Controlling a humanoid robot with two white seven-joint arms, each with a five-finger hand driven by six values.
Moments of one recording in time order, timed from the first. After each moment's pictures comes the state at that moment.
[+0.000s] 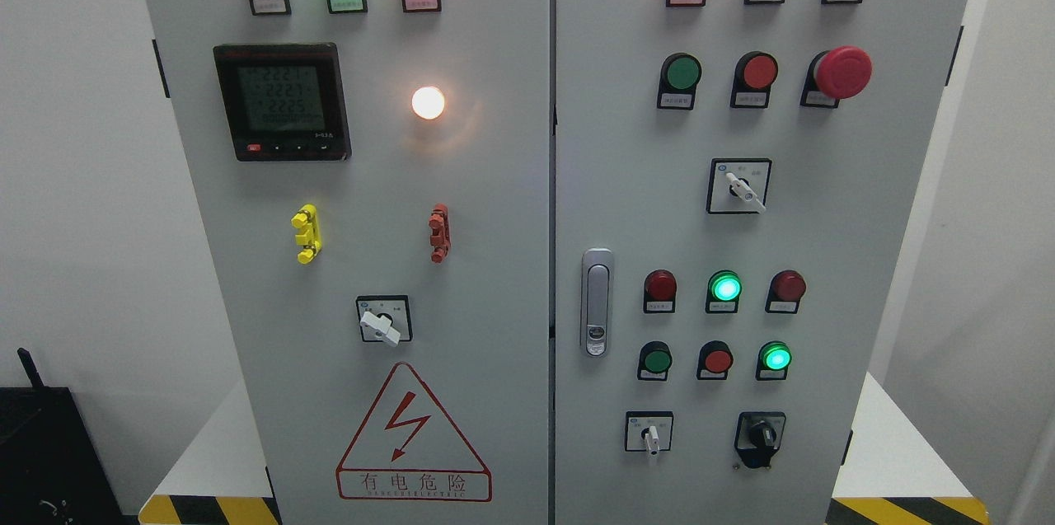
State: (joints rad) left arm 0.04 -0.10 -0.08 -0.07 0.20 -0.02 -0.04; right arm 0.07 0.00 0.00 0.01 0.00 0.01 0.18
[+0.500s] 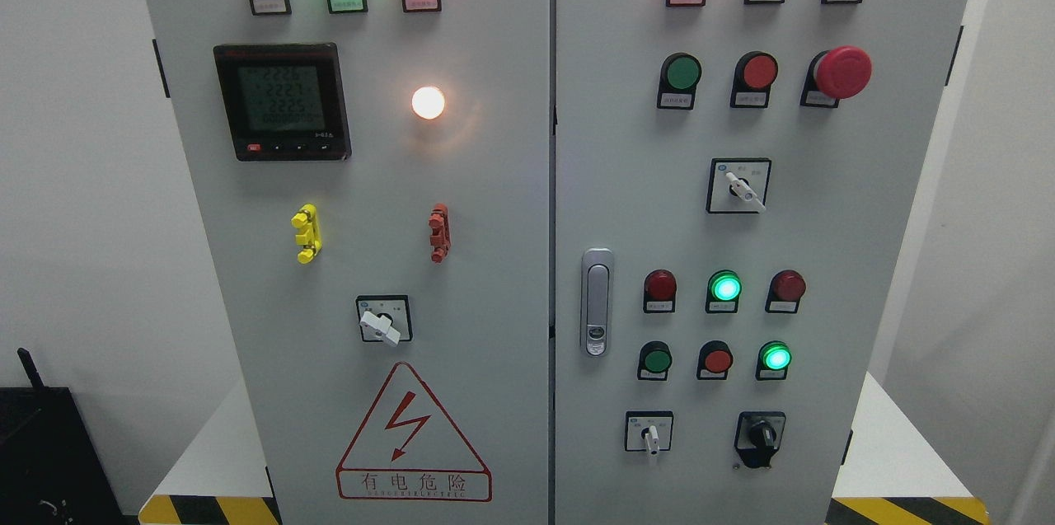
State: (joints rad) left arm 0.04 -0.10 -0.08 -0.07 0.20 -0.02 -0.04; right arm 0.12 0.00 0.00 -0.07 0.00 0.00 0.25
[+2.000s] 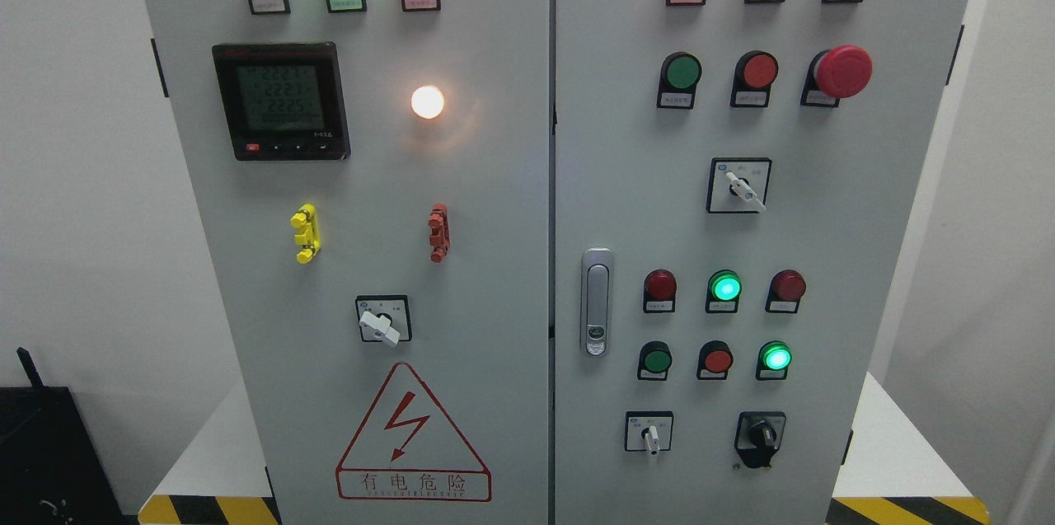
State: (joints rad) left arm 0.04 -0.10 -0.08 -0.07 0.20 -0.02 -0.04; right arm 0.19 0.00 -0.04 -1.85 1.21 0.02 0.13
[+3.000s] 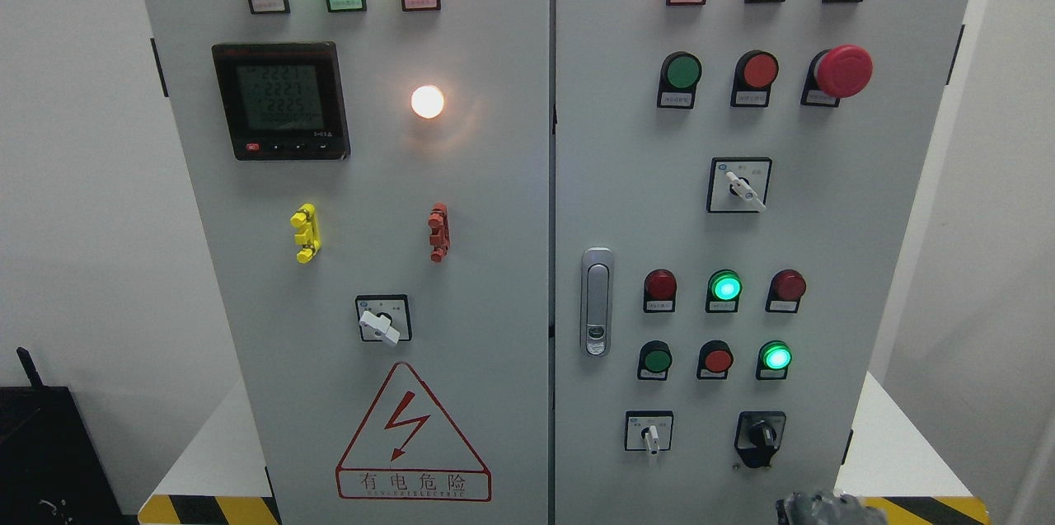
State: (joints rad) left arm 0.04 -0.10 -0.08 -0.07 0.20 -0.02 -0.04; right arm -0.06 0.00 -0.01 -1.87 1.35 0.12 0.20
